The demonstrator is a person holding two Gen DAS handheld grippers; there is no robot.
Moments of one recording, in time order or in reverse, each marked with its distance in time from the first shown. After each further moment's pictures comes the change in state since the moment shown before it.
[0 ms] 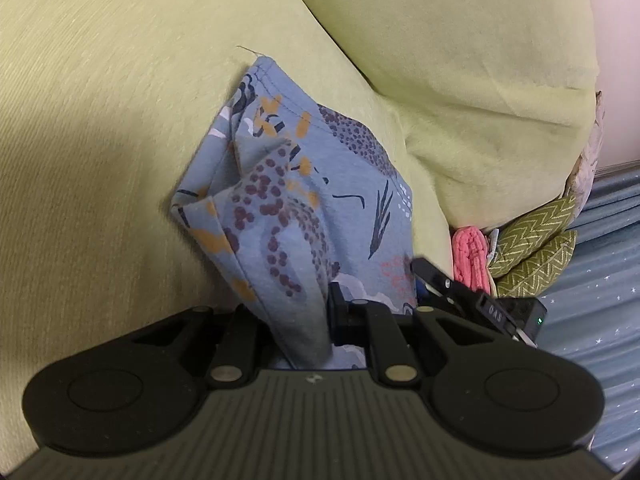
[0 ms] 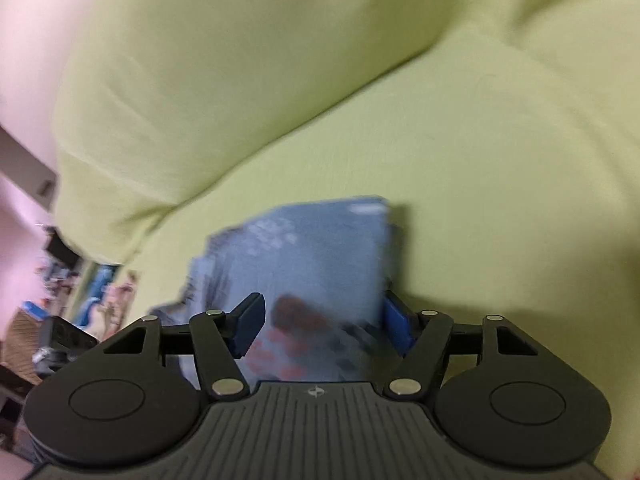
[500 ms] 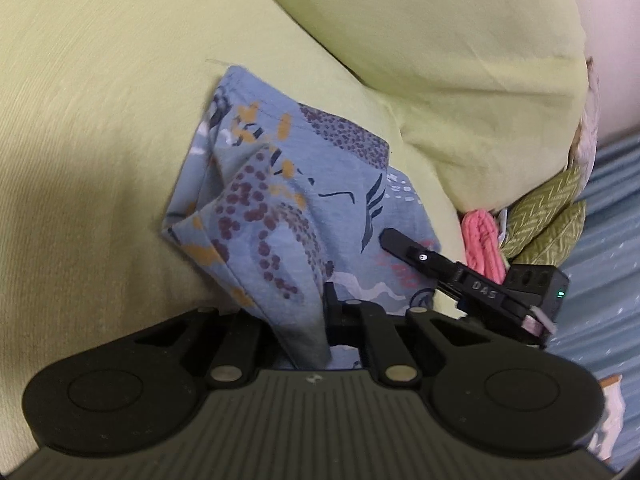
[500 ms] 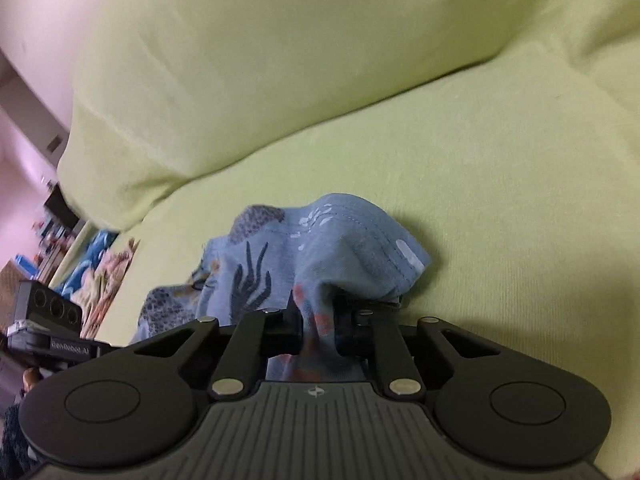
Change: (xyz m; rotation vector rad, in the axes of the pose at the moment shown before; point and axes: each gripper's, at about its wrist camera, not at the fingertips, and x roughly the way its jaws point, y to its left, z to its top) left arm -0.012 -0.016 -0.003 0.136 -0.011 0.049; right arm 0.001 0.050 -0.016 -0.127 -0.013 -0.052
